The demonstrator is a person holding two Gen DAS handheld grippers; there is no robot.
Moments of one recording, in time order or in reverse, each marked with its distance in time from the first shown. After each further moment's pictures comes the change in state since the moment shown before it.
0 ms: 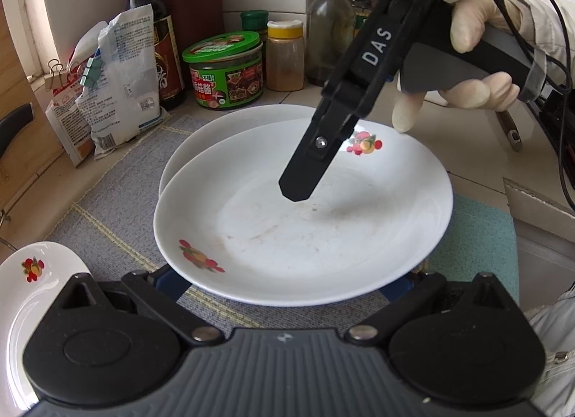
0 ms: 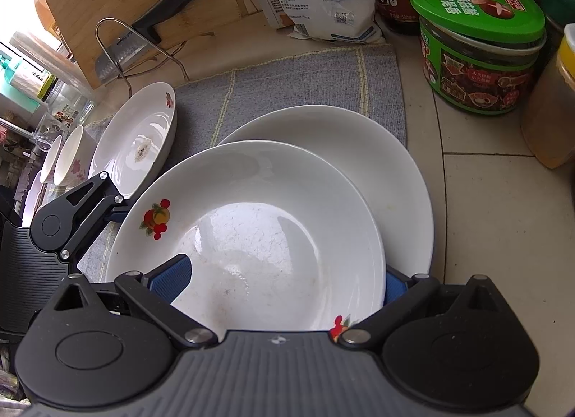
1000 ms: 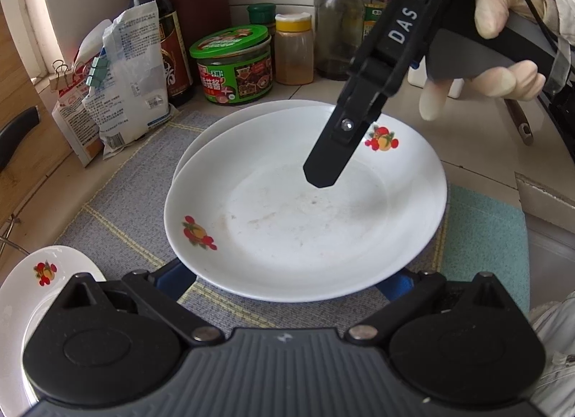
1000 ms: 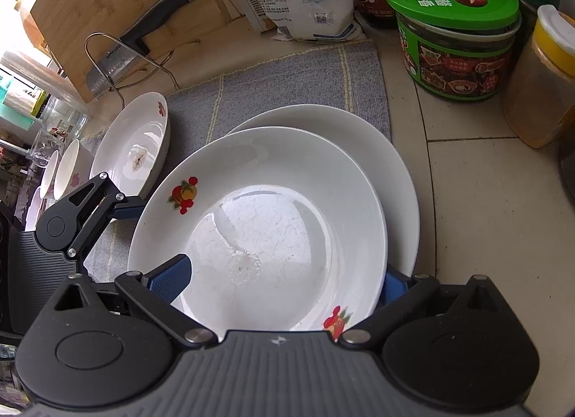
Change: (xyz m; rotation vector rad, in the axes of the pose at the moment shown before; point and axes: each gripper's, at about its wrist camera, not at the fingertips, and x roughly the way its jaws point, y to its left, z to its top) left arm 0.003 0.003 0.002 0.015 0.032 0.036; right arm -0.010 -0.004 -0.005 0.062 -0.002 -0.002
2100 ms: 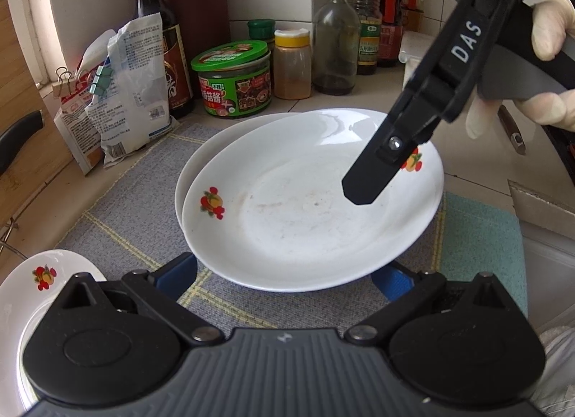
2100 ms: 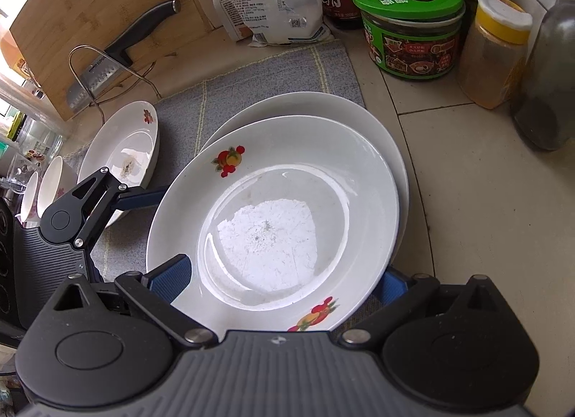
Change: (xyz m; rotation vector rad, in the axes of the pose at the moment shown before) left arm -0.005 0.003 -0.005 0.000 -0.070 -0.023; right arm -0.021 0.025 -0.028 0.106 -0.070 -0.130
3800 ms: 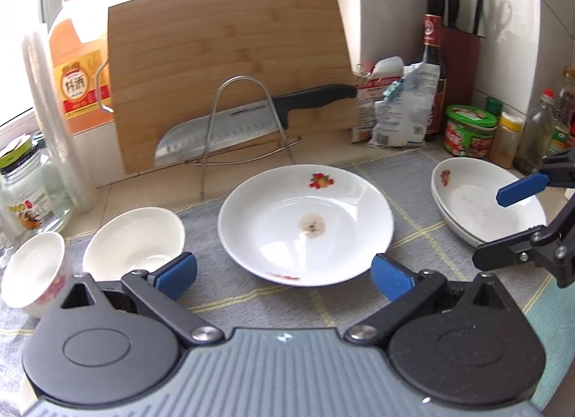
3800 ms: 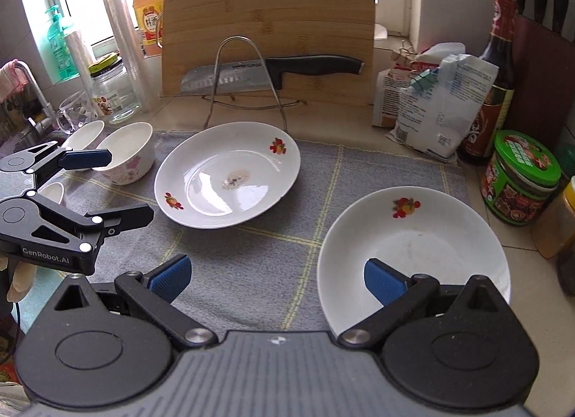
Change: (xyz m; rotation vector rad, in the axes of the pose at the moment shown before) left arm -0.147 0.044 -0.098 -0.520 -0.096 0.592; right arm 0.005 0.139 -0.043 -0.478 -0.278 -0.010
